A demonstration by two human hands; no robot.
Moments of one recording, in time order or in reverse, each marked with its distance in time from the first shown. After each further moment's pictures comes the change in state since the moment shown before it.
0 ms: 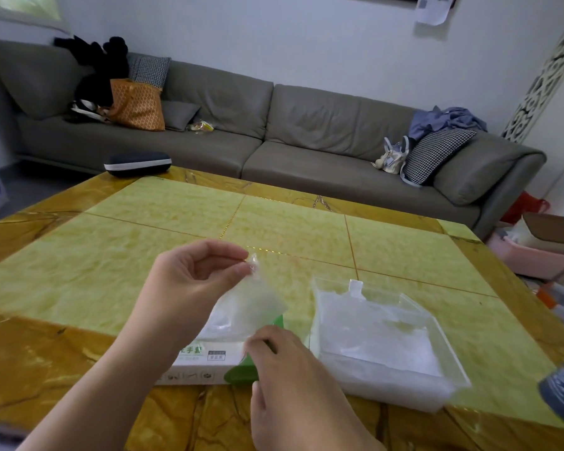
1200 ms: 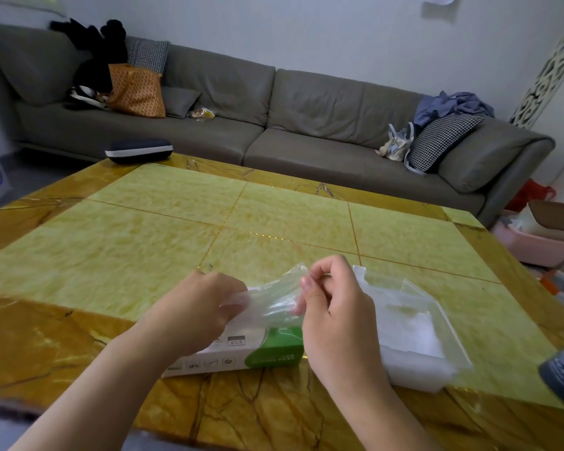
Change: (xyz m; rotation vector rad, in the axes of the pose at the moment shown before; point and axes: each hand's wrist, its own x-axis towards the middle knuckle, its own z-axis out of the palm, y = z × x) left_hand 0.013 -0.053 -0.012 1.026 -0.410 0.118; right_hand 0.011 0.019 -0.019 0.521 0.639 0.178
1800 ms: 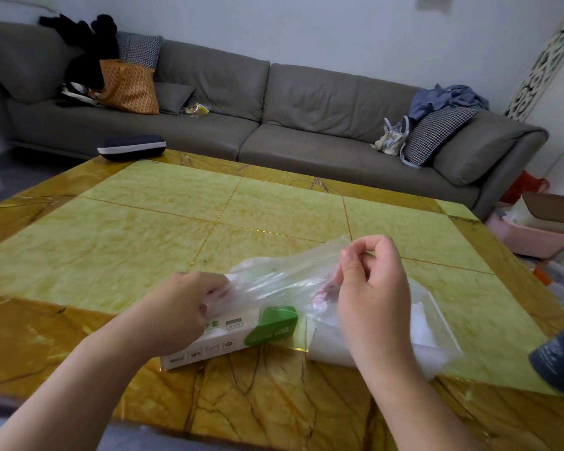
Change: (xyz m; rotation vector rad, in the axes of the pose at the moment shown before) left_hand -0.011 0.000 -0.012 0.027 -0.114 -0.124; right_hand 0.016 0.002 -0.032 0.147 0.205 0.095
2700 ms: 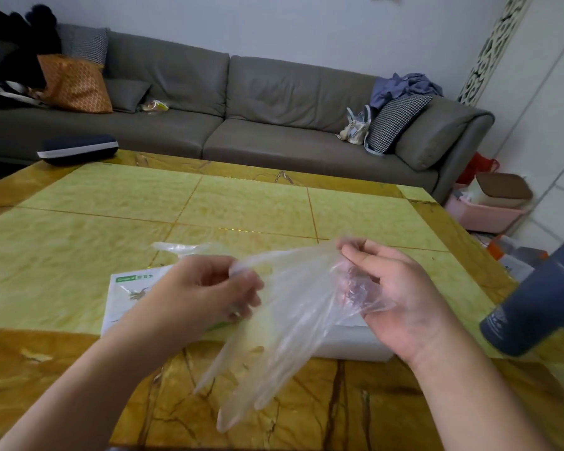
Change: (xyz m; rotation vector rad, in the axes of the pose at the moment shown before) left_hand -0.003 0.086 0.009 -0.943 0.006 0.055; right_hand 0.035 0.023 -0.080 0.688 -0.244 0.615
